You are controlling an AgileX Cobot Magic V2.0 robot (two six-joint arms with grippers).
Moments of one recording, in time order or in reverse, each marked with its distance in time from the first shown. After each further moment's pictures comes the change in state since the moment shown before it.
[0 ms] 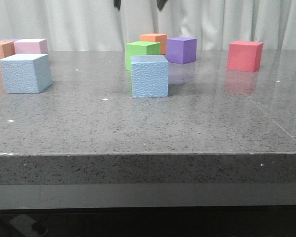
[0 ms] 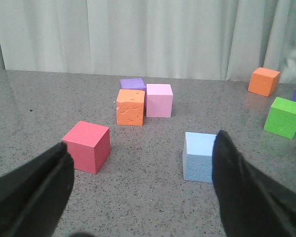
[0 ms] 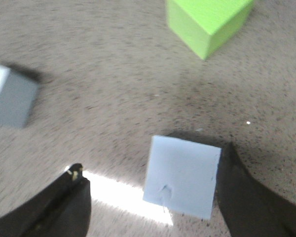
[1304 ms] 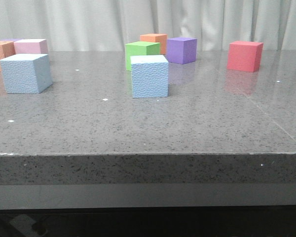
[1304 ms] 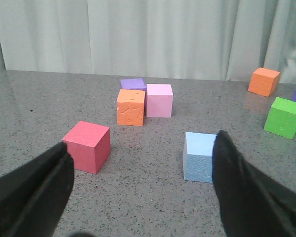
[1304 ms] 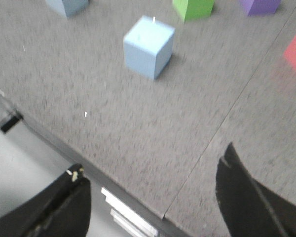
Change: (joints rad) left arm 0.000 0.000 0.000 0.000 0.000 0.000; right arm -0.196 -1.266 1.297 0.221 -0.394 -0.554
